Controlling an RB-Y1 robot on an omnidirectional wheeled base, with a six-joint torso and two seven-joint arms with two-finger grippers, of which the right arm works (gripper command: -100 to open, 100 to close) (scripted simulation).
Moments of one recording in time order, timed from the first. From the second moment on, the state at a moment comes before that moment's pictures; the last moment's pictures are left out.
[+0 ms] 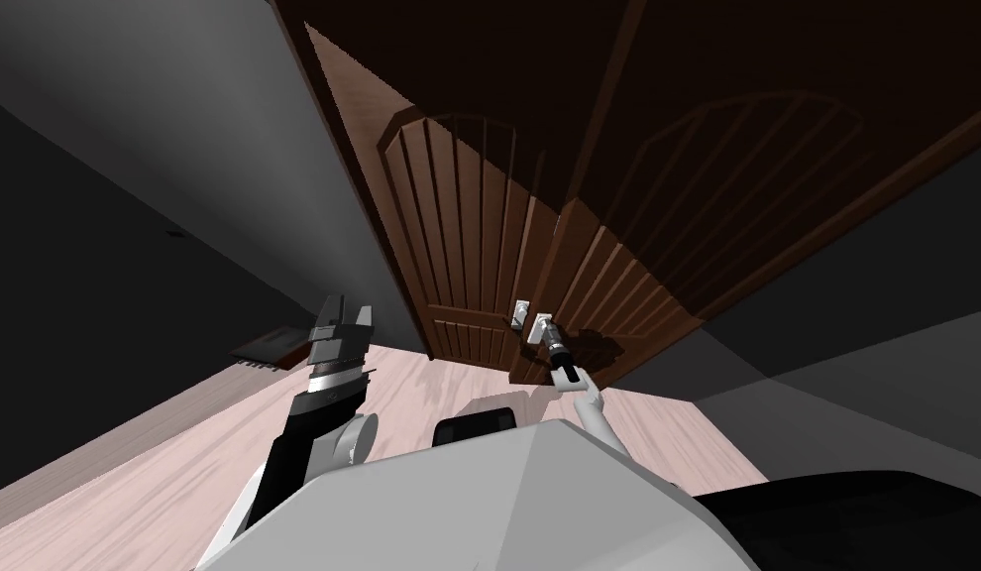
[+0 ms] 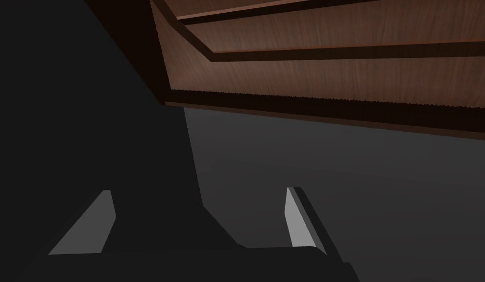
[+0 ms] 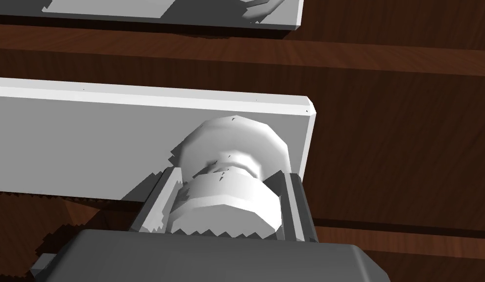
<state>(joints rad) 0.07 -0.24 -0.22 -1.24 0.14 -0.35 -0.37</state>
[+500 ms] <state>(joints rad) 0.08 -0.24 -0.21 -1.25 0.14 -0.35 -0.38</state>
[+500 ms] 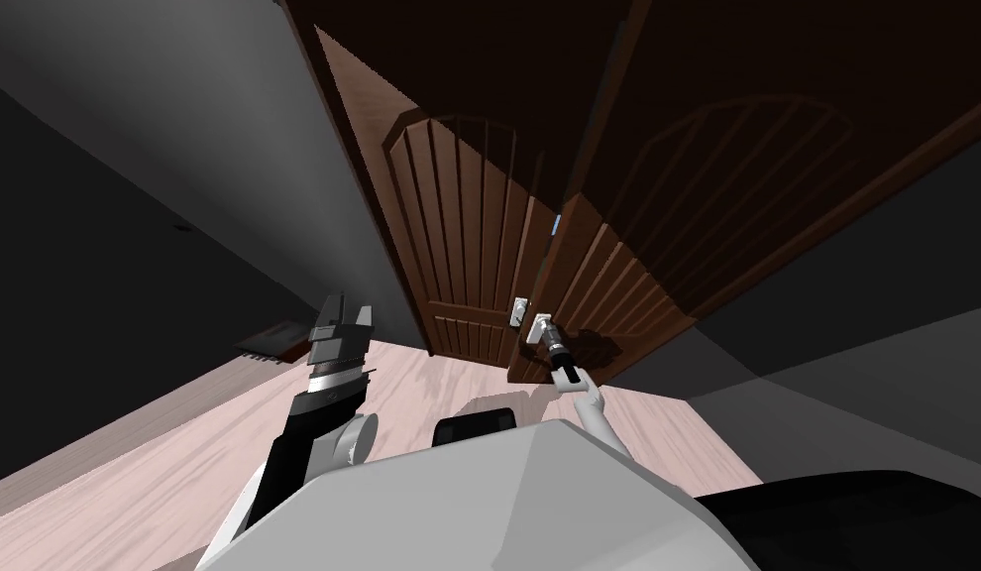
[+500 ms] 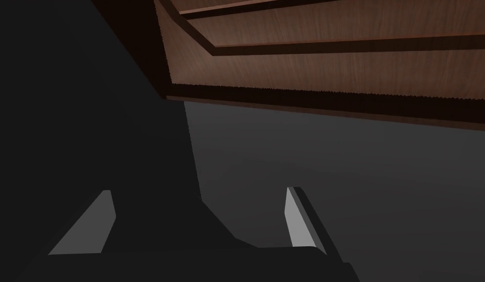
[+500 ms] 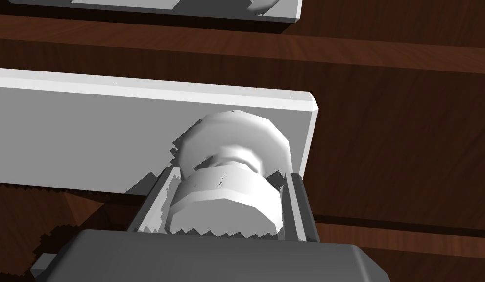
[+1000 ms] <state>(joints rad) 0.11 -0.27 -0.18 -1.26 0.15 -0.37 -0.41</state>
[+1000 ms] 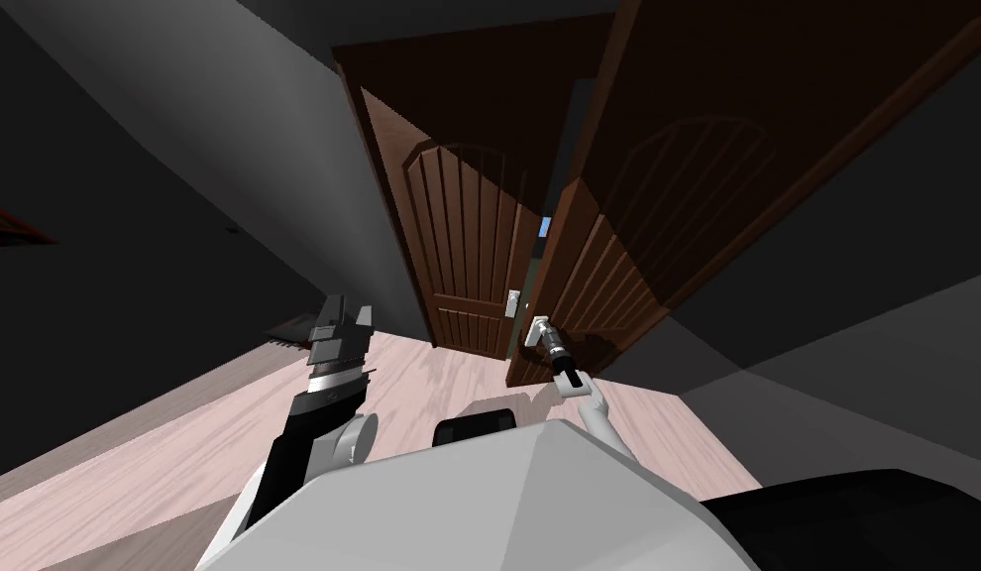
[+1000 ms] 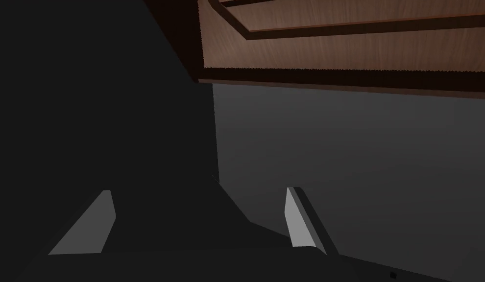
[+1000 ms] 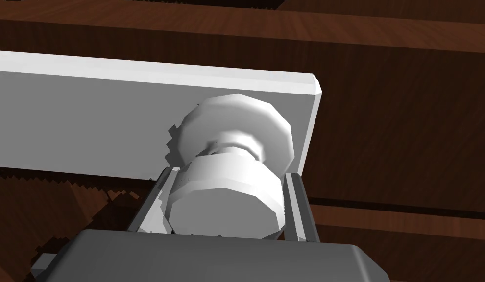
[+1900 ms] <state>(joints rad) 0.14 -0.36 -0.08 -1.30 0.17 -0.43 -0.51</state>
